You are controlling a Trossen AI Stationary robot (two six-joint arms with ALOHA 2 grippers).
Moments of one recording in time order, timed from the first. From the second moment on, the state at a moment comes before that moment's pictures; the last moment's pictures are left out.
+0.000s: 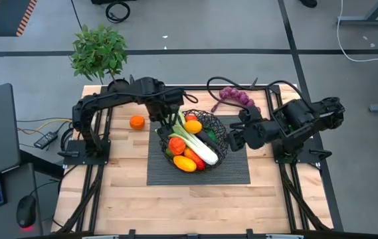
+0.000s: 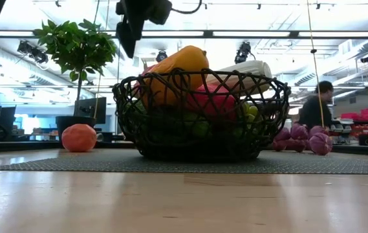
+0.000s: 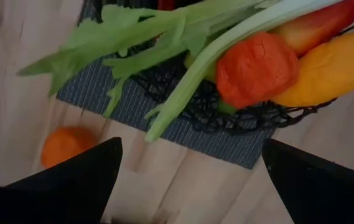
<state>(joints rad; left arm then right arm) 0.21 1.81 1.94 -1.57 0.07 -0.21 0.39 1.52 1.98 -1.53 0.40 1.44</state>
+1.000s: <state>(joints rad) 0.20 1.50 1.94 -1.57 0.02 0.02 0.35 1.52 1.59 -1.01 0.19 1.40</state>
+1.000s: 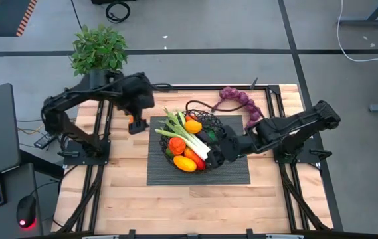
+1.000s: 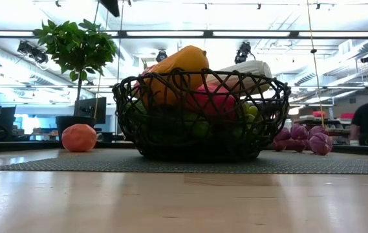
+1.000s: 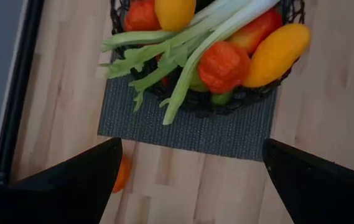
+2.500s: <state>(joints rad) 0.35 1.20 1.11 -1.30 -0.02 0.11 0.40 1.52 1.59 -0.83 0.47 1.41</state>
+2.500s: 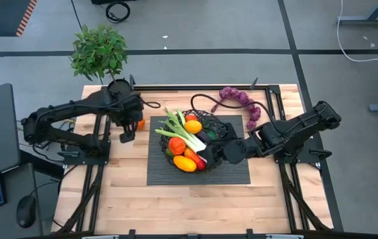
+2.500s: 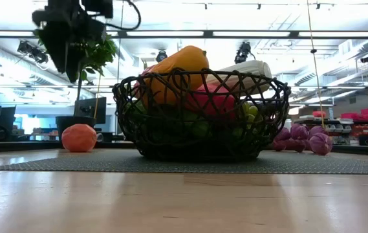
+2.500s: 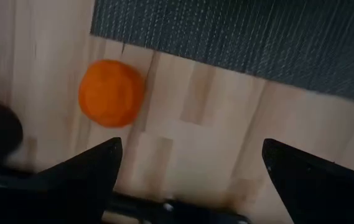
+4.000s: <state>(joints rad) 0.58 1.26 0.64 -0.62 -0.12 0.33 0.44 1.52 1.59 -0.91 0.39 1.42</state>
